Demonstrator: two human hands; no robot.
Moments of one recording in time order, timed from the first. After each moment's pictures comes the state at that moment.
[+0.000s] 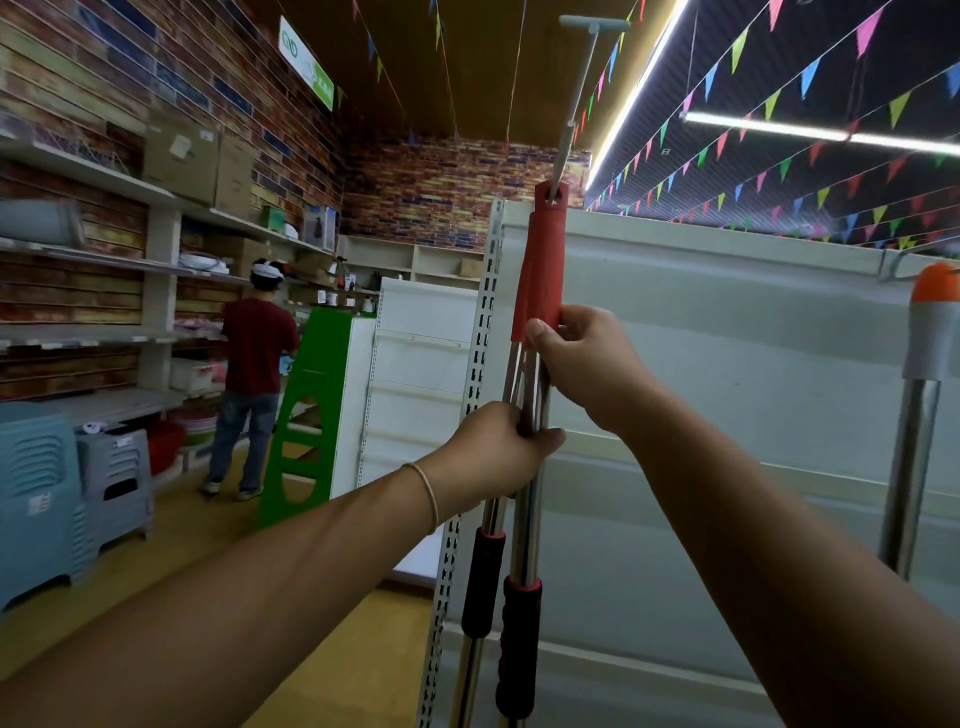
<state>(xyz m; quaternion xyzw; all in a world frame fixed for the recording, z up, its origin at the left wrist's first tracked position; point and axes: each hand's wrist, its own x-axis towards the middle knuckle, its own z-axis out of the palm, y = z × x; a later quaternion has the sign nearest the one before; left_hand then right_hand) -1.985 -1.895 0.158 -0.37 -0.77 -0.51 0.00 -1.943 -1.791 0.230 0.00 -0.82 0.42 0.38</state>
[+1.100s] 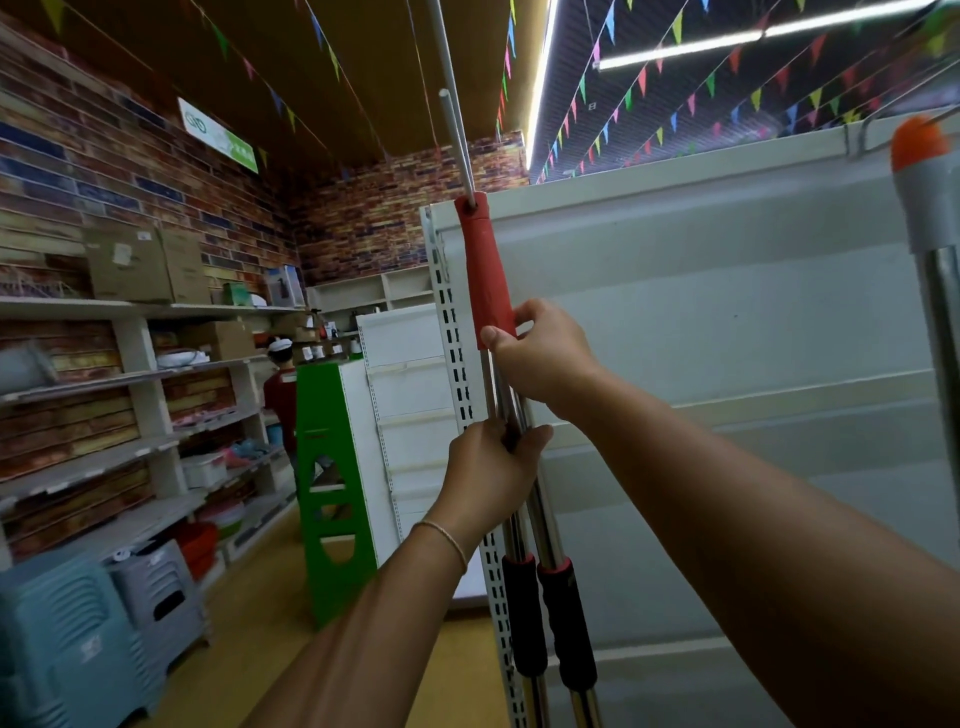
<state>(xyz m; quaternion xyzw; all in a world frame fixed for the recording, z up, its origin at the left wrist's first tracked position) -2.045 -1.867 0.141 -0.37 -0.81 -0.42 0.17 -2.007 -1.774 0.221 -0.06 -0.77 0.48 0.42</state>
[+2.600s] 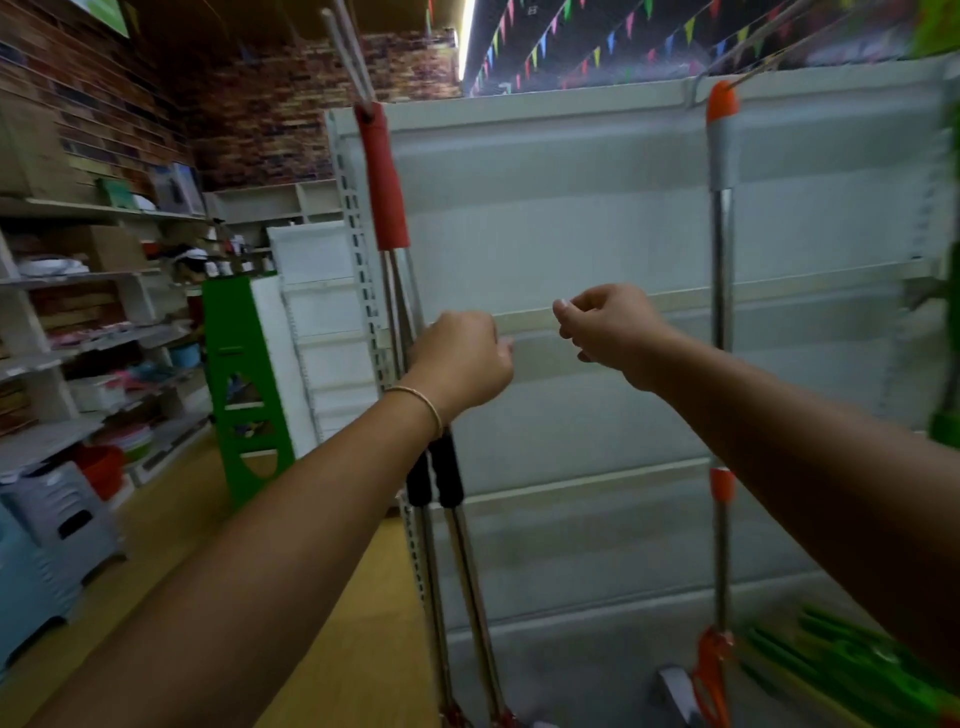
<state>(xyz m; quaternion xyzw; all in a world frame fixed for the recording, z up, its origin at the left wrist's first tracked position) -1.928 -1.854 0.151 -0.42 -0.85 -0.17 0.28 -1.819 -1.728 0.156 -0.23 -0.80 0.43 0.35</state>
